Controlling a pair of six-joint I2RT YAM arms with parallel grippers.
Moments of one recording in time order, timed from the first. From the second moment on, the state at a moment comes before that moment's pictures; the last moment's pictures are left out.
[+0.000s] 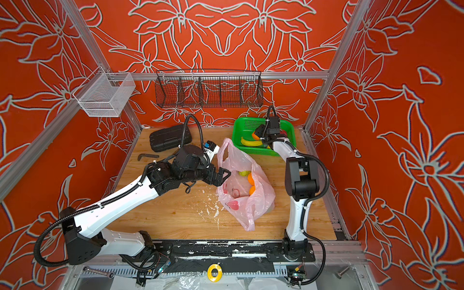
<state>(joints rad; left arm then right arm) -0.81 1.33 1.31 -0.60 0.06 -0.39 0.10 2.07 1.64 -0.15 -0.09 0.77</state>
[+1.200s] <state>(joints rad) -0.81 1.27 1.28 -0.63 0.01 -0.47 0.05 2.56 2.25 -0.46 -0.25 0.86</state>
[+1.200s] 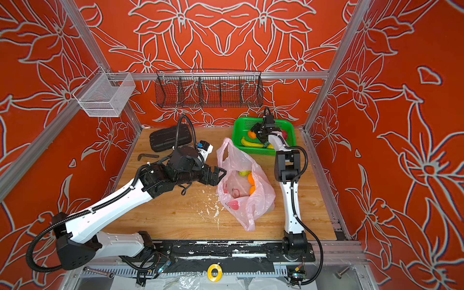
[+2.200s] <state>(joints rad) -0.70 1.26 1.16 -0.61 0.02 -0.48 0.09 1.37 1.47 -0.60 -0.31 0.52</state>
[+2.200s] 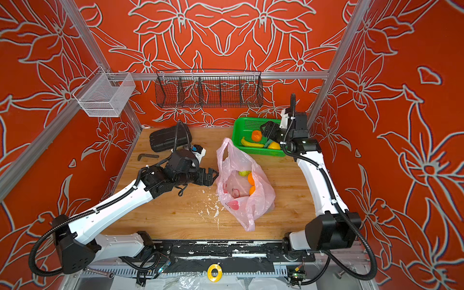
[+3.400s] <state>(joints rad) -0.61 1.83 1.60 -0.59 0.27 -0.38 0.75 1.34 1.06 -0.69 -0.05 0.55</state>
